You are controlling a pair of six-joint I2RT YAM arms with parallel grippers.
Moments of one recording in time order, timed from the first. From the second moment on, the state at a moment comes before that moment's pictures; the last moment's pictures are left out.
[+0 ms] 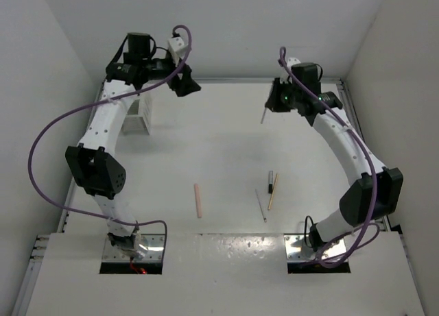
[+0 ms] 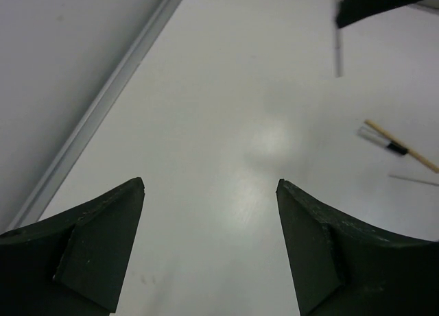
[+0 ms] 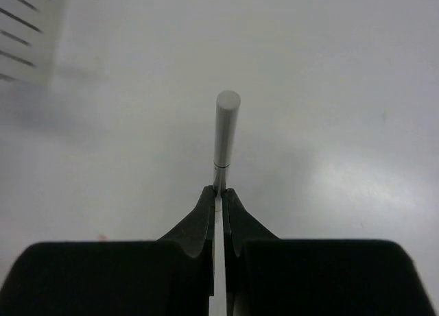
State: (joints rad) left arm -0.14 1.81 1.97 -0.67 0.84 0.47; right arm 0.24 1.55 1.44 -0.59 -0.13 0.19
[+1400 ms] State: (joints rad) left arm -0.27 1.84 1.82 -0.31 0.92 0.15; right arm 0.44 1.76 1.58 0.03 -0.39 0.54
